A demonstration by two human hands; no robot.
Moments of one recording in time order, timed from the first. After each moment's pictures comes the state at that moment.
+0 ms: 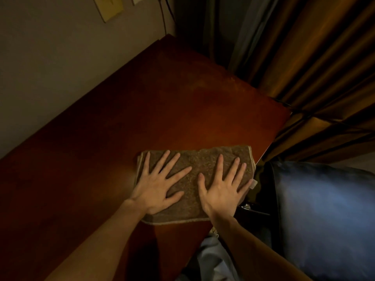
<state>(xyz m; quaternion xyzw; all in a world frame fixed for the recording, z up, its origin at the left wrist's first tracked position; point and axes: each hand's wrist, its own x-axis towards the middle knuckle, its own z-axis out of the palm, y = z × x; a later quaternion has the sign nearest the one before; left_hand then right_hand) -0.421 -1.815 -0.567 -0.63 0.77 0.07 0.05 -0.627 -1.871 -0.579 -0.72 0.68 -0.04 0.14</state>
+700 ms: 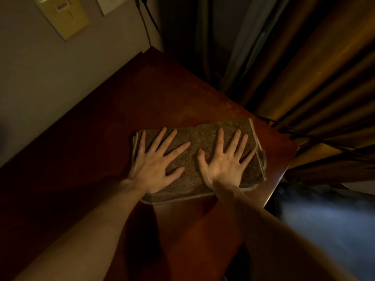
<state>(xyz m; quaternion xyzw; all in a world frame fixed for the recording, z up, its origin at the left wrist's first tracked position) -0.380 -2.017 -0.566 -0.67 0.74 0.06 0.02 -0.581 -2.087 -0.575 -0.74 0.66 -0.01 0.11</state>
